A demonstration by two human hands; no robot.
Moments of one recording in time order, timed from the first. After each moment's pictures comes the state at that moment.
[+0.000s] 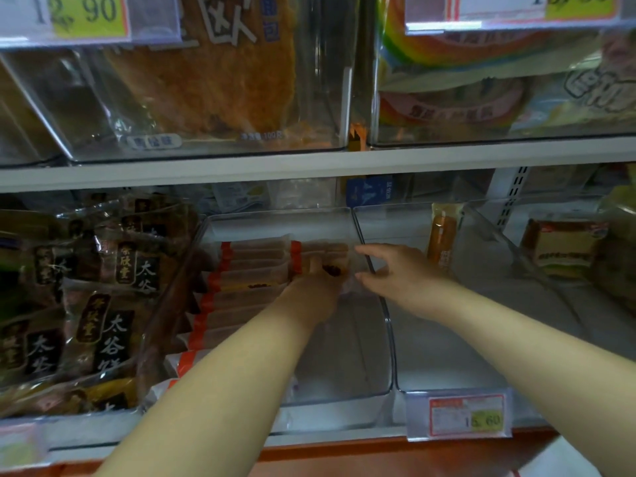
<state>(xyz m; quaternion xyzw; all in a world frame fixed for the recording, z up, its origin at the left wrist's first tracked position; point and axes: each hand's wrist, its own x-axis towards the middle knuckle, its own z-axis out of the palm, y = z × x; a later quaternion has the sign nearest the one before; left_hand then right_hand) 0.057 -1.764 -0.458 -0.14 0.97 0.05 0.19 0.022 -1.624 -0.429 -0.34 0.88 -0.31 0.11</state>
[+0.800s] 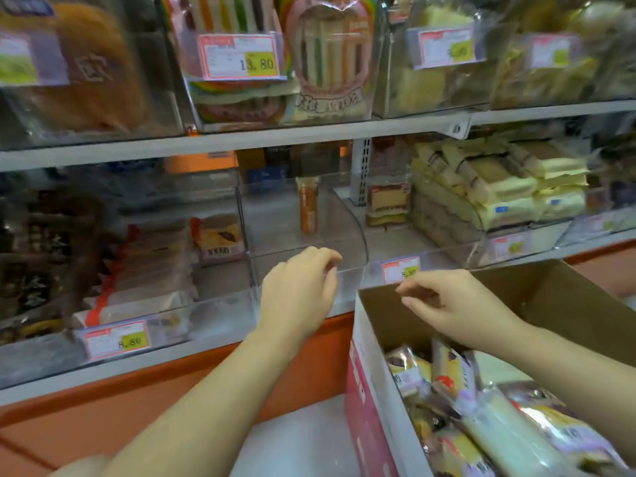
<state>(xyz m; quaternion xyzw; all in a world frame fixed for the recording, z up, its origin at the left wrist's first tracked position) 0.188 -1.571 -0.443 0.03 0.95 0.20 -0.25 0.149 -1.346 -0.438 -0.30 0.92 -0.23 -0.06</state>
